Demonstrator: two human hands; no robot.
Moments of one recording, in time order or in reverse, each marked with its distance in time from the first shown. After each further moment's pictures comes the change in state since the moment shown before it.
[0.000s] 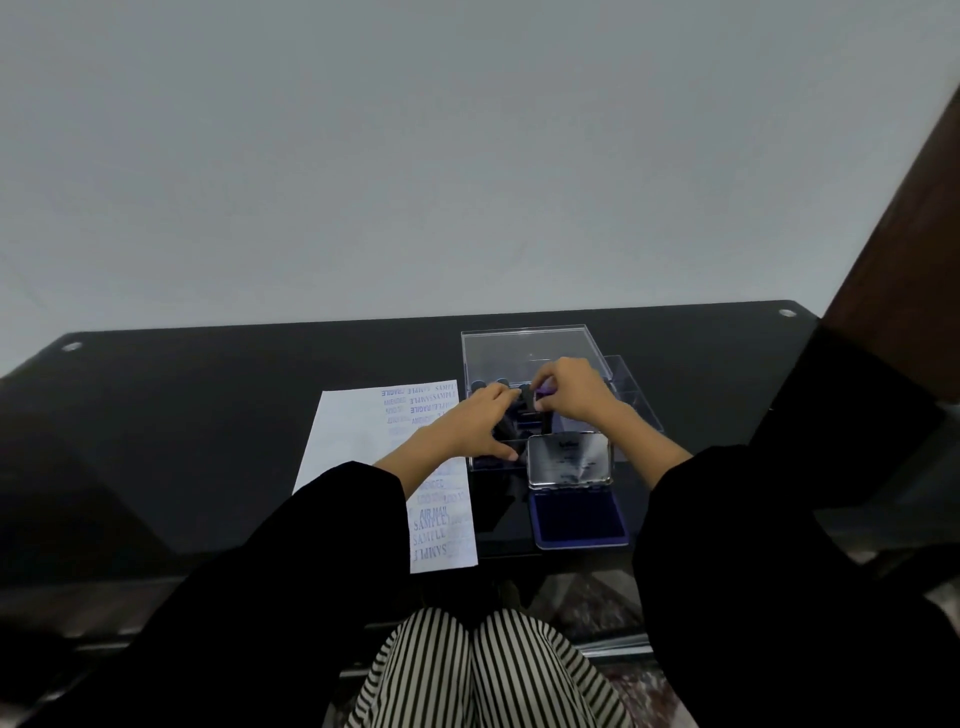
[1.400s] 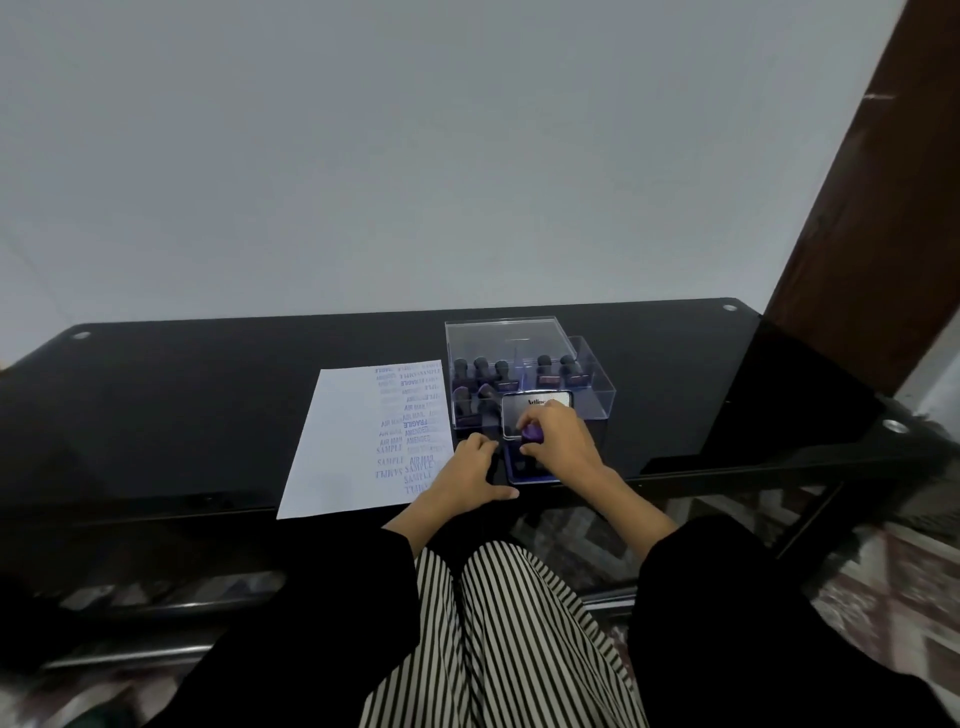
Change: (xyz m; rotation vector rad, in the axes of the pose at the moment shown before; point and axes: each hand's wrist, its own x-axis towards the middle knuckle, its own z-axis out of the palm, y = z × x) left_hand -0.089 0.060 0.079 -0.182 0.115 -0.159; right_hand -0.138 -0.005 0.040 -0.015 0.171 -0.033
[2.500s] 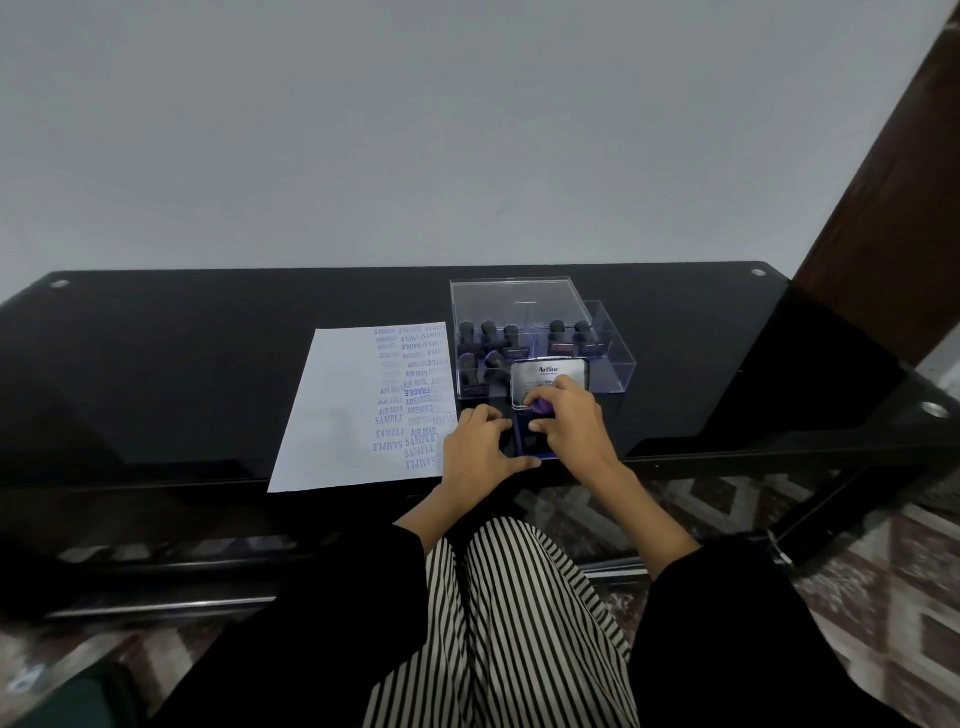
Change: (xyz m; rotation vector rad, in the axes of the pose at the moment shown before) left_hand 0.003 0.003 0.018 0.063 0.251 -0.110; right_hand 0.005 0.007 0.018 0.067 0.018 0.006
